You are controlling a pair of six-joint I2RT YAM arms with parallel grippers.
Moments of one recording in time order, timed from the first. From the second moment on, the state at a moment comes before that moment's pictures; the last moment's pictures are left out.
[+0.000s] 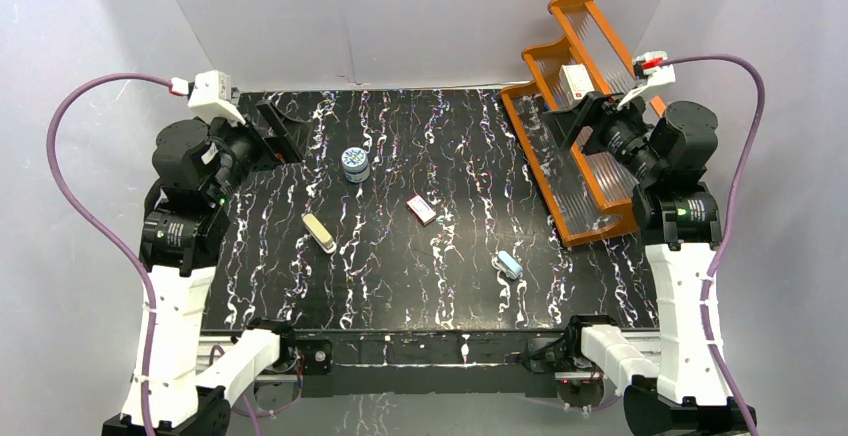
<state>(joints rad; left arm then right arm) -0.14 0.91 1.40 -0.66 0.11 -0.35 0.05 0.95 1.34 -0.48 -0.44 0.25</state>
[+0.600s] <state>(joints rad) -0.13 0.87 1.20 -0.57 0.28 -0.44 0.08 0.99 1.30 -0.39 -0.65 0.23</state>
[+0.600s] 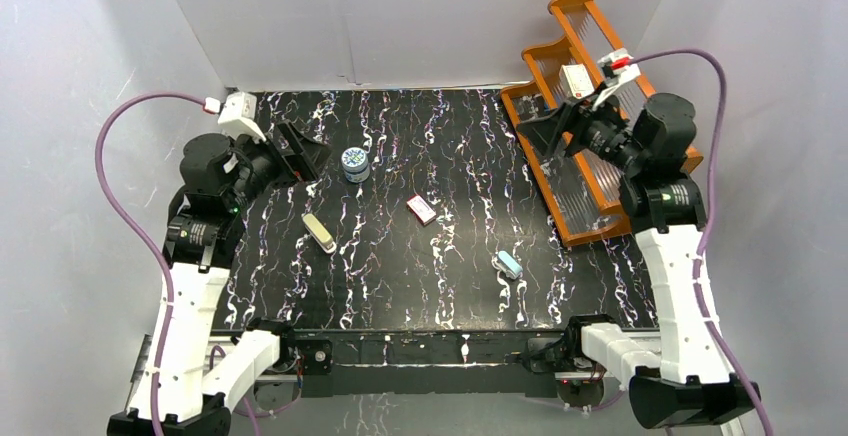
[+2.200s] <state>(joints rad) -0.13 1.06 0.82 -0.49 0.60 -0.62 0.83 2.04 1.47 -0.48 0.10 0.16</state>
